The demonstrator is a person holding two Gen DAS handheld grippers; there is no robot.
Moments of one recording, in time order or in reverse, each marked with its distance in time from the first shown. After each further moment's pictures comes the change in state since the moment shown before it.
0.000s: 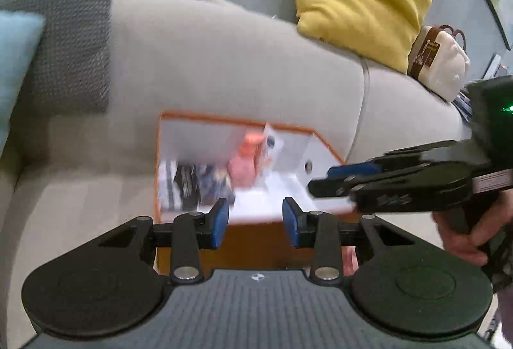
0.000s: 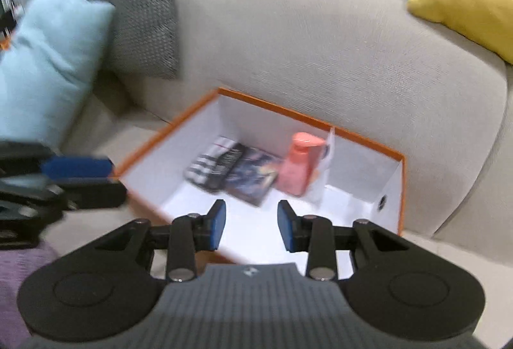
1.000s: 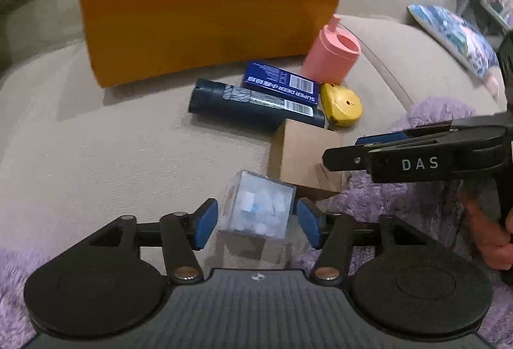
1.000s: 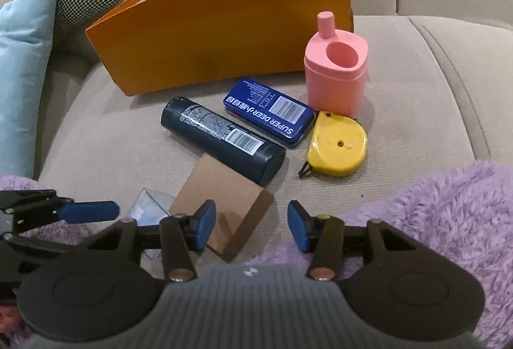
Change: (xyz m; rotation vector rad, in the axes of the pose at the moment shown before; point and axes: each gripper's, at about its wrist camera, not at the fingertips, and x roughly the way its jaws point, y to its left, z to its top) left arm 0.022 -0.042 -0.145 0.224 0.369 0.003; right arm 0.008 0.025 -0.210 0.417 0.135 -0.104
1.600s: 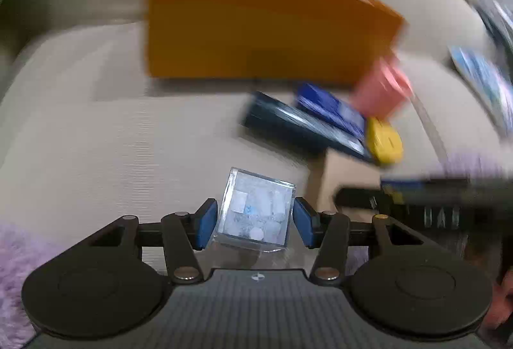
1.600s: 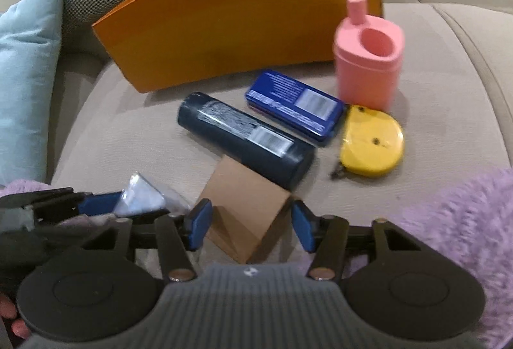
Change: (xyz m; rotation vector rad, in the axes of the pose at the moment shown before) left arm -0.004 0.045 -0.005 -0.262 -0.067 0.051; right arm 0.023 0.013 0.009 -0.013 0.008 0.069
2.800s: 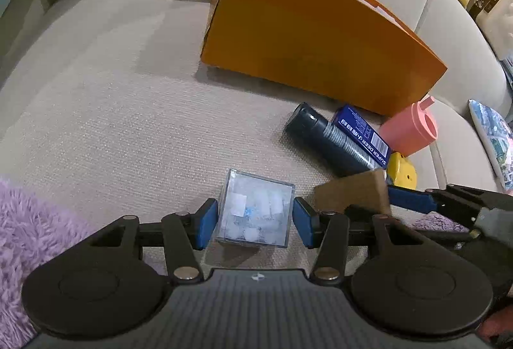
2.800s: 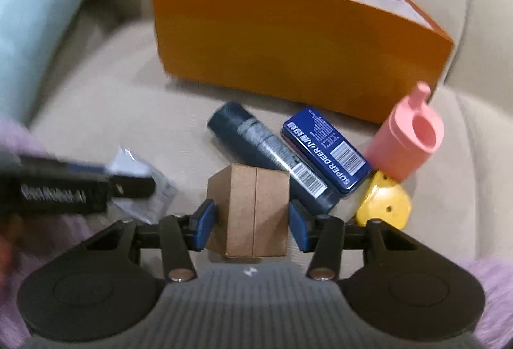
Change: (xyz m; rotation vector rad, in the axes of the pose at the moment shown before) left arm -0.005 0.030 -0.001 -0.166 0.019 -0.019; right arm 0.009 0.072 -0.003 -0.368 0.006 -0.177
